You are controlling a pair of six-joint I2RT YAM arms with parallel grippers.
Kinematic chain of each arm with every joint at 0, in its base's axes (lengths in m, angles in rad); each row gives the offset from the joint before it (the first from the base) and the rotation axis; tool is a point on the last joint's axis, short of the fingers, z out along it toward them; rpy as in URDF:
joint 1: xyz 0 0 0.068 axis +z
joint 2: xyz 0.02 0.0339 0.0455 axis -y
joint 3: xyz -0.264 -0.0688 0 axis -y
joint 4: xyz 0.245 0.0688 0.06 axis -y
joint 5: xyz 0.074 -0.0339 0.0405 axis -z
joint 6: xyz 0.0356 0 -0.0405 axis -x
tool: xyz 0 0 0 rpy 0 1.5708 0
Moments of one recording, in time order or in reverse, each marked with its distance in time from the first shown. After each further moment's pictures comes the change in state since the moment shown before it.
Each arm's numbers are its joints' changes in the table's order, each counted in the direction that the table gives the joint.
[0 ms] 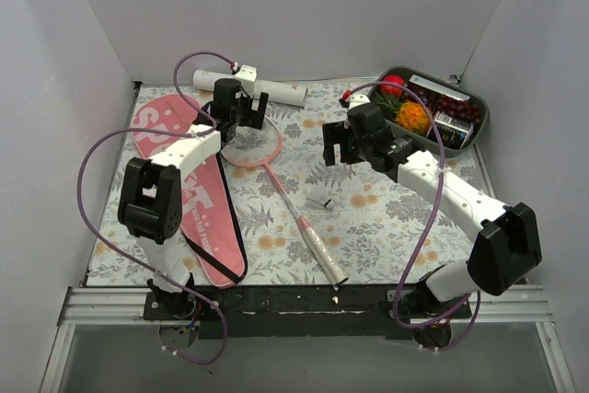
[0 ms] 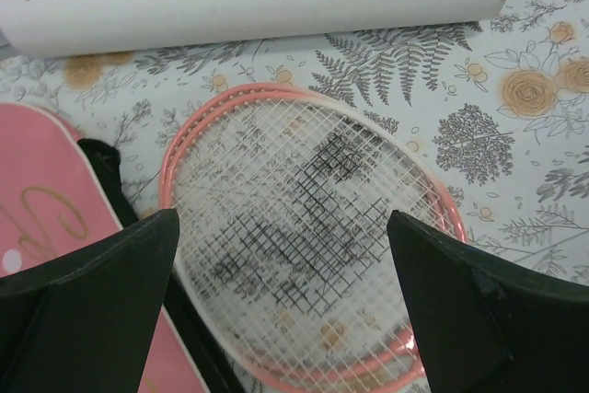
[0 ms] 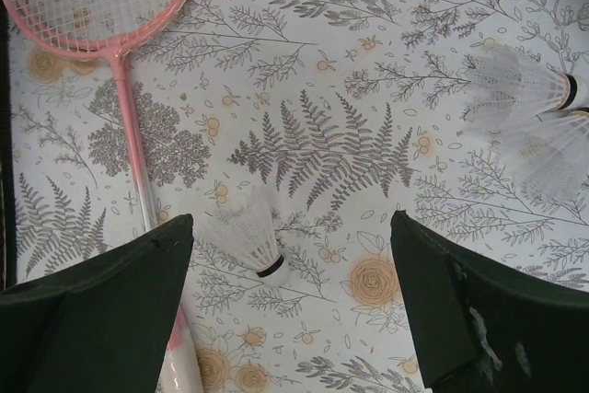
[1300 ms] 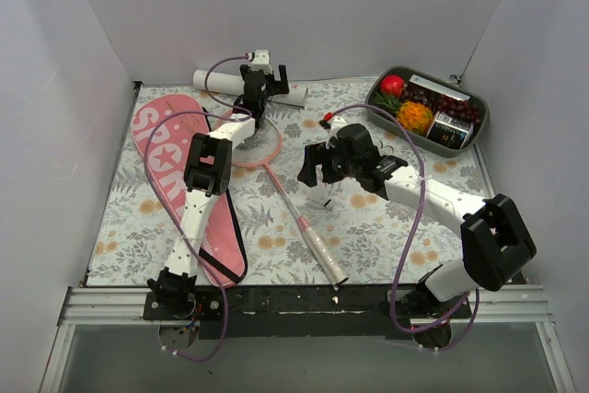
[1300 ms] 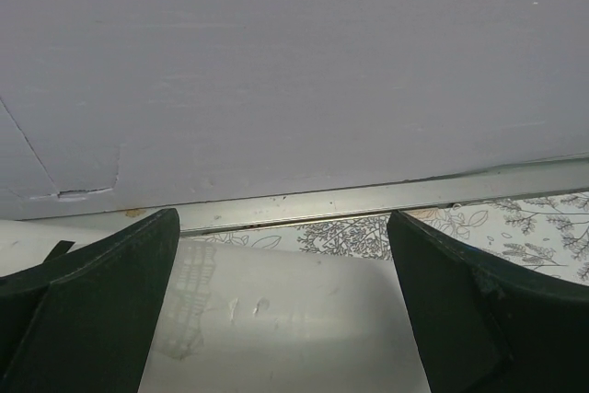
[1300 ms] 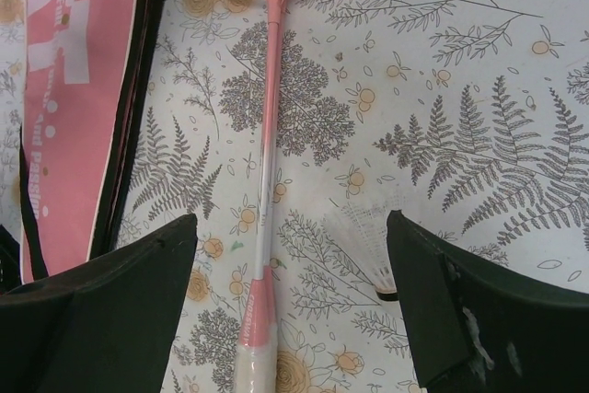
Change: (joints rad) left arm -0.002 -0.941 0.853 0.513 0.029 0.201; right arm 0.062 -0.032 -0.211 0.329 -0.309 -0.076
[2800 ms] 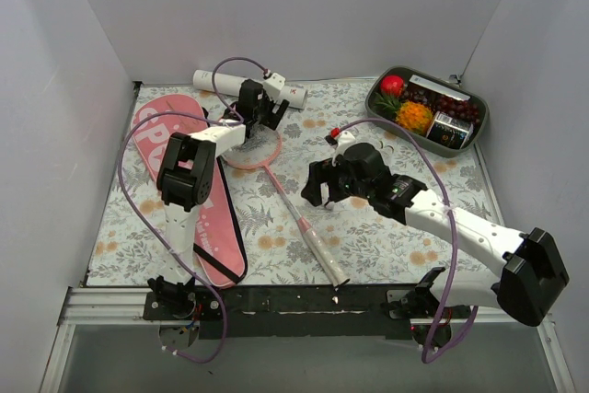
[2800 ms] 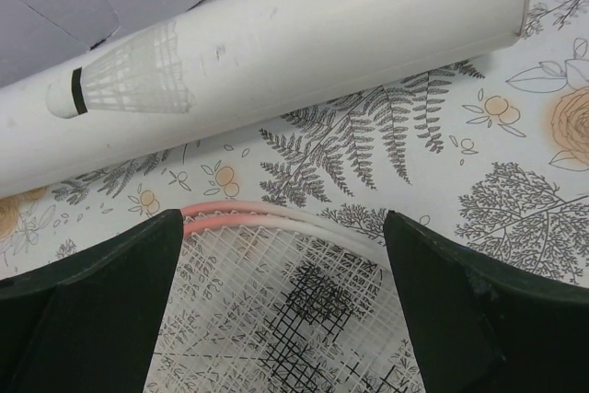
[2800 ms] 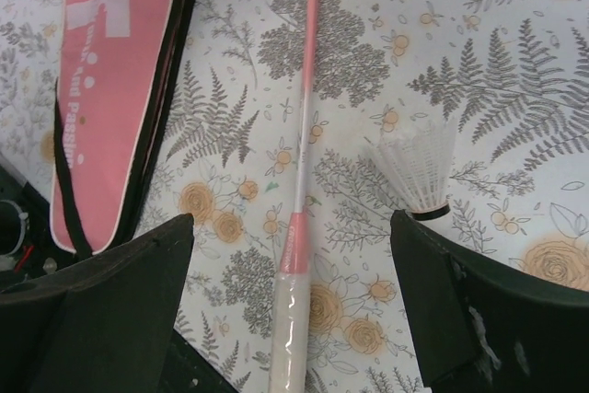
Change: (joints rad) left arm -0.037 0.468 -0.587 -0.296 0.058 -0.466; right arm 0.123 0.256 -0.111 -0.097 0.084 -0.042
